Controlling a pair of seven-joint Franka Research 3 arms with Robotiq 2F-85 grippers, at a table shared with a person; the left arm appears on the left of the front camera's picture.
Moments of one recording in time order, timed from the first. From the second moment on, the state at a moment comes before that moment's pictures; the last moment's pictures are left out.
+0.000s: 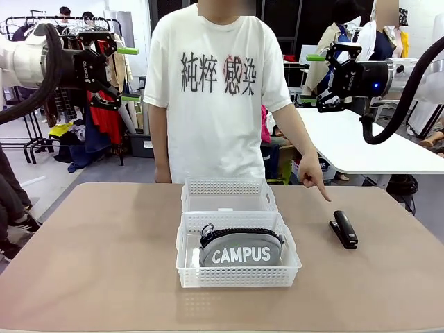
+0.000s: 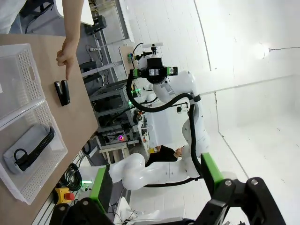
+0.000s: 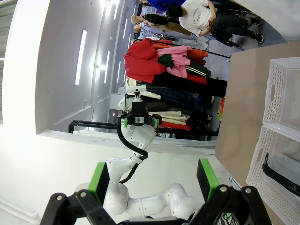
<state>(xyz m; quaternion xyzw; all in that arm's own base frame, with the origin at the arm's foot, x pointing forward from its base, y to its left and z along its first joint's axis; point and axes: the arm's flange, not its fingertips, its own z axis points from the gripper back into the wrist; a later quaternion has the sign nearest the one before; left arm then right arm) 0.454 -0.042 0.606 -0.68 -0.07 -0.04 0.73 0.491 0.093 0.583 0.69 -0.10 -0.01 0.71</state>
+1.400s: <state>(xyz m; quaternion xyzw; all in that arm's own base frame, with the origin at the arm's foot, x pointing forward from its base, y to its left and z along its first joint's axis) 0.454 -0.042 0.606 -0.68 -0.07 -0.04 0.73 0.497 0.109 0.604 0.34 -0.16 0.15 0.92</state>
